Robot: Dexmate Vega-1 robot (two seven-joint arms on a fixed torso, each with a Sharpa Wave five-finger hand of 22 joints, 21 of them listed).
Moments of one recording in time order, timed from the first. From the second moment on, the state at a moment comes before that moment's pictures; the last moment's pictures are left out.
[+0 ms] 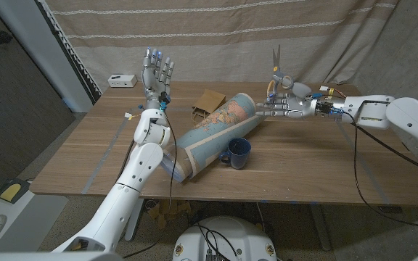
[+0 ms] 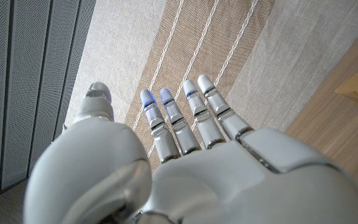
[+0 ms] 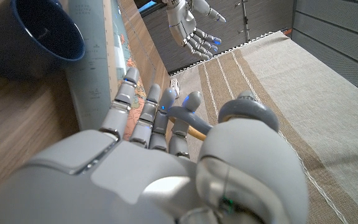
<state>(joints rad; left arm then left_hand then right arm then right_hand) 0.97 0.26 0.24 -1.83 -1.02 -0.29 0.35 0.76 -0.12 0.17 -0.12 0.32 0.81 -0.18 0.21 0.19 0.71 -0.20 0.21 0.20 0.66 -0.06 0.20 0.19 0.44 -0.04 0.62 0.19 -0.84 -0.98 -0.16 -1.79 1.47 -0.68 0.43 0.77 0.09 -0.07 -0.10 0.29 0.31 0.15 1.35 0.92 0.24 0.12 1.22 0.92 0.31 0.05 0.44 0.55 0.54 0.22 0.23 0.20</state>
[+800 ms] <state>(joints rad) 0.99 0.30 0.23 -1.87 -1.03 -0.25 0.36 0.76 -0.12 0.17 -0.12 0.32 0.81 -0.18 0.21 0.19 0.71 -0.20 0.21 0.20 0.66 -0.06 0.20 0.19 0.44 -0.04 0.62 0.19 -0.84 -1.01 -0.16 -1.80 1.49 -0.72 0.43 0.76 0.09 -0.07 -0.10 0.28 0.31 0.14 1.35 0.93 0.27 0.12 1.16 0.79 0.33 0.04 0.41 0.51 0.54 0.22 0.23 0.20</state>
